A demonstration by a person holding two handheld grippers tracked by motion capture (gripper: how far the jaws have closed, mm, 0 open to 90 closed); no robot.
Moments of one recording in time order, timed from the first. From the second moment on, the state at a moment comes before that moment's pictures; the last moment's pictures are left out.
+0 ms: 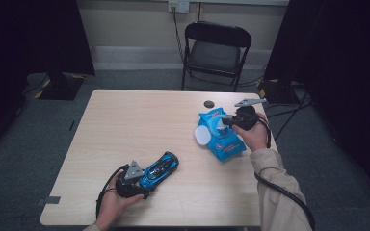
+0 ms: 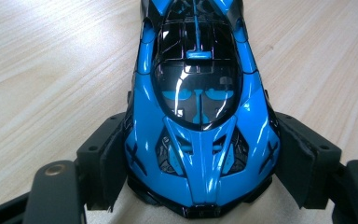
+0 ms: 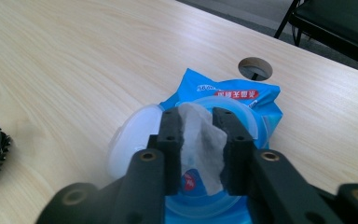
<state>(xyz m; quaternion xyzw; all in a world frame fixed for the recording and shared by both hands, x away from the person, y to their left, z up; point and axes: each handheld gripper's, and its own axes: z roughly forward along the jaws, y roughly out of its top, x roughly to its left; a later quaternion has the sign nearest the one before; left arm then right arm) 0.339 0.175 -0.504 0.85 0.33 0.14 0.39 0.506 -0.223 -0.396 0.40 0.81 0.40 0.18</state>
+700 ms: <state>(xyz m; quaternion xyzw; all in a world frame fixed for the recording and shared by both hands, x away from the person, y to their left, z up) 0.339 0.176 -0.504 0.85 0.33 0.14 0.39 0.507 -0.227 -0.371 0.39 0.80 0.40 0.18</state>
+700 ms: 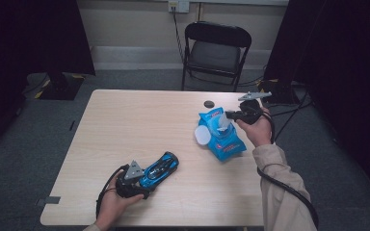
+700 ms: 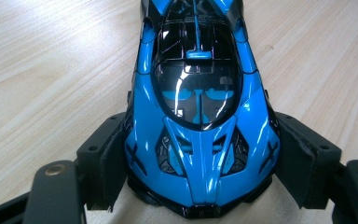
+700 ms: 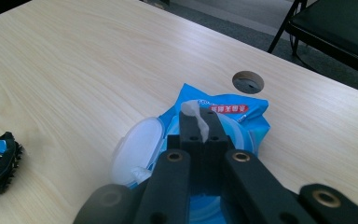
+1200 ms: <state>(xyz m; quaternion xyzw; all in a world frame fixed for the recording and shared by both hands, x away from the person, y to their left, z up) 0.339 0.175 -0.504 0.85 0.33 0.14 0.39 0.511 -0.228 -0.347 0.40 0.79 0.42 0.18</state>
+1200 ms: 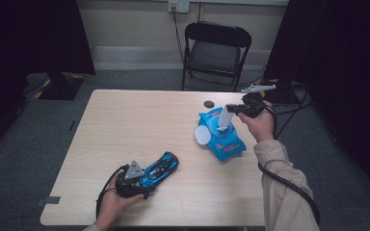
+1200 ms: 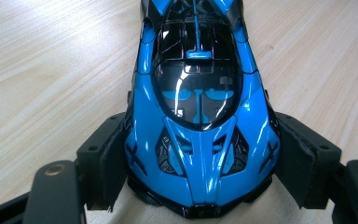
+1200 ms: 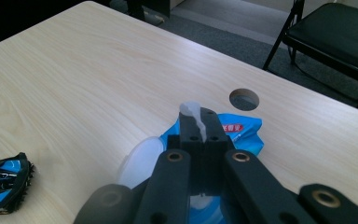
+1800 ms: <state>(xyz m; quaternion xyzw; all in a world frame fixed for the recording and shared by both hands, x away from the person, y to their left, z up) 0.339 0.175 -0.504 0.85 0.33 0.14 0.39 0.509 -0.228 -0.309 0.39 0.78 0.45 0.19</state>
